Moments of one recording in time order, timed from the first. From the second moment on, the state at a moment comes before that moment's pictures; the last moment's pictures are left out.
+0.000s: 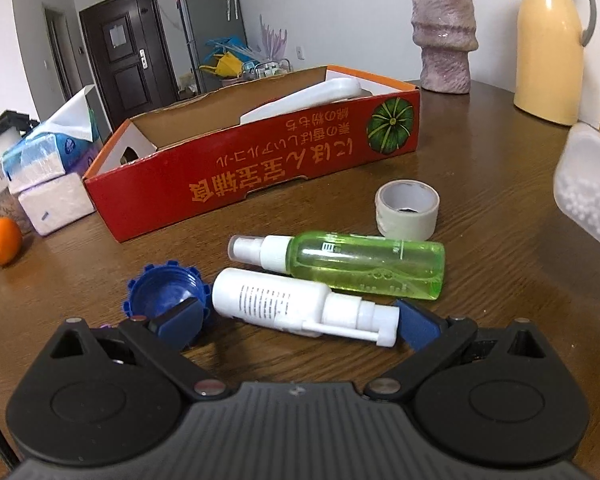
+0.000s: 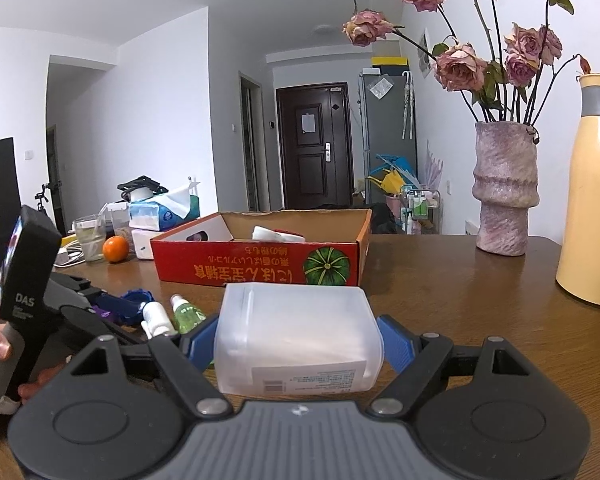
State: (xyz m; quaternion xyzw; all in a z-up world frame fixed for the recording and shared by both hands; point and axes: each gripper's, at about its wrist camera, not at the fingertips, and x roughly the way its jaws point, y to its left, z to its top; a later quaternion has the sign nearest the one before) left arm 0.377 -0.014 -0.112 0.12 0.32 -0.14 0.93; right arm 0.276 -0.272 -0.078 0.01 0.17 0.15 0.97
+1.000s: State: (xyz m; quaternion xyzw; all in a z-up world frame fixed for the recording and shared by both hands) left arm 0.370 -0.012 -0.102 0.09 0.31 -0.09 0.94; right arm 0.275 -0.272 -0.077 0.01 0.17 0.14 0.98
